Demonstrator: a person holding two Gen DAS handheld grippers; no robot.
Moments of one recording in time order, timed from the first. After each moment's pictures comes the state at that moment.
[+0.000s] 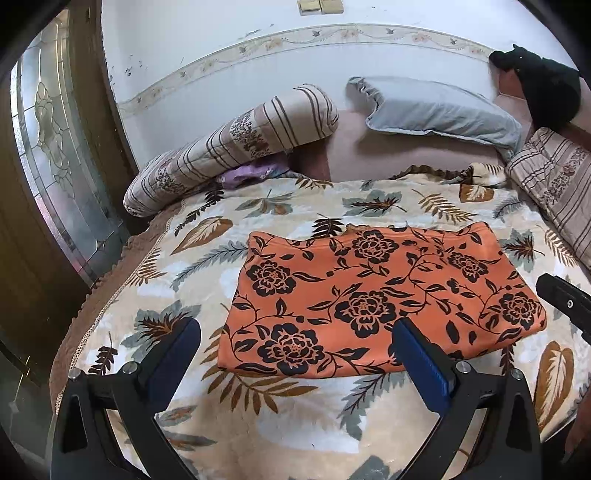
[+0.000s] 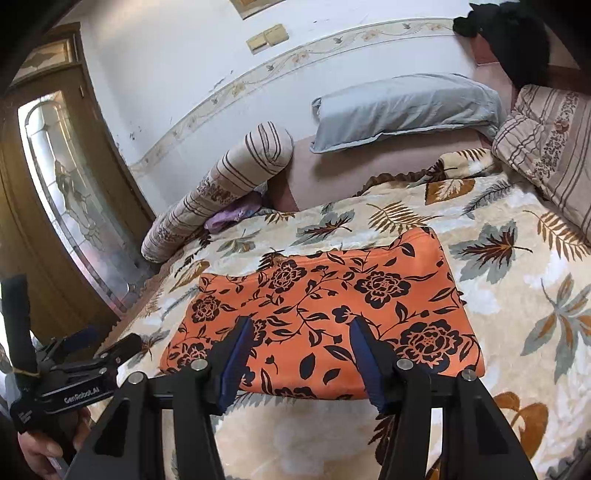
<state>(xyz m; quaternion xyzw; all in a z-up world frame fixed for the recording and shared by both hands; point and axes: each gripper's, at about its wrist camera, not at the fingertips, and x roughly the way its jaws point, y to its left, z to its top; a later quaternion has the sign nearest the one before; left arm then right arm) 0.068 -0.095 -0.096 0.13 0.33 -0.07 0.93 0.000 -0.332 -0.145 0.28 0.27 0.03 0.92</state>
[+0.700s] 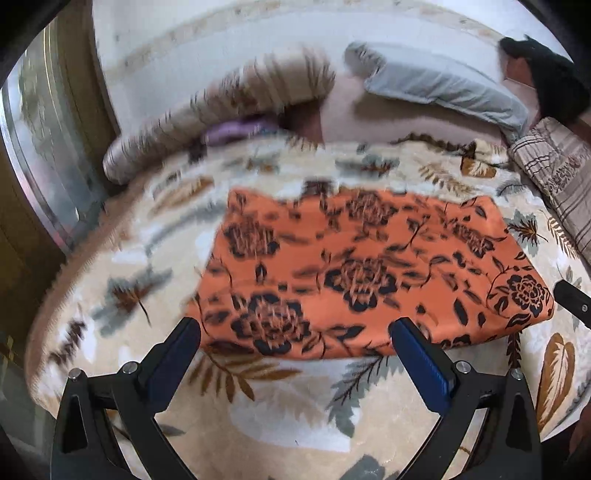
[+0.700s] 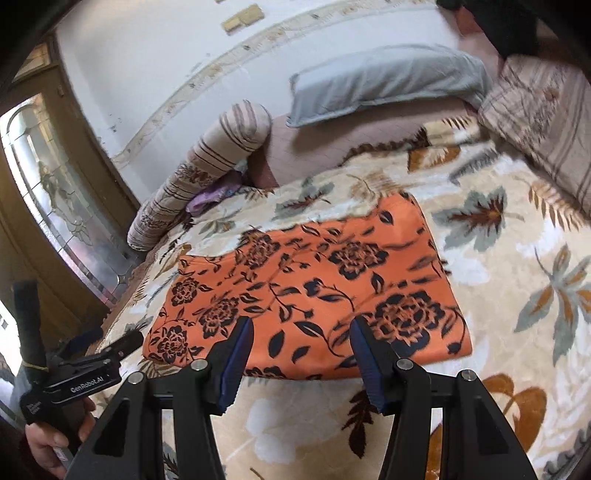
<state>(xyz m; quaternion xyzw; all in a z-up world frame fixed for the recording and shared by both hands) 0.098 -0.088 -0.142 0.10 0.42 -0.08 0.90 0.005 -0.359 -0.185 0.32 0.32 0.02 0.89</state>
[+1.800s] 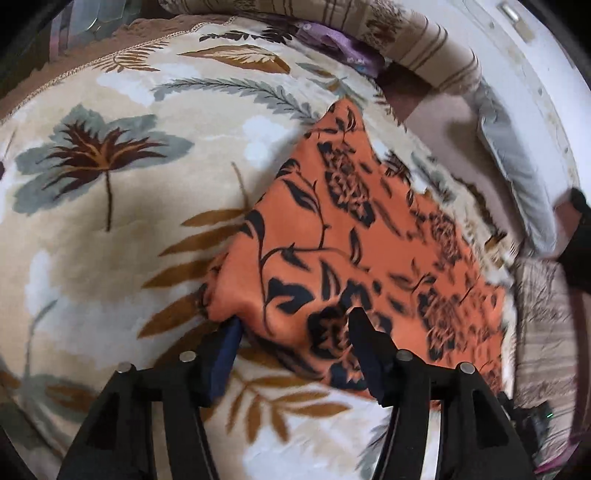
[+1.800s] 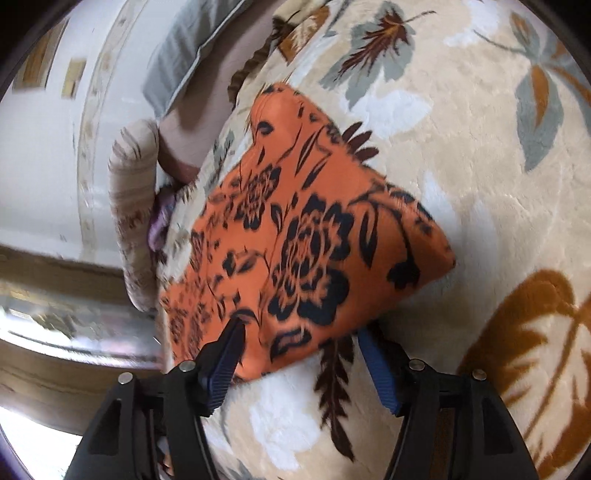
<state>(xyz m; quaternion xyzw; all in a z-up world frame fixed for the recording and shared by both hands) 0.178 0.023 -0.224 -0.21 0.53 -0.08 0.82 0.029 -0.419 -0.303 0.60 0.37 0.01 0.70</state>
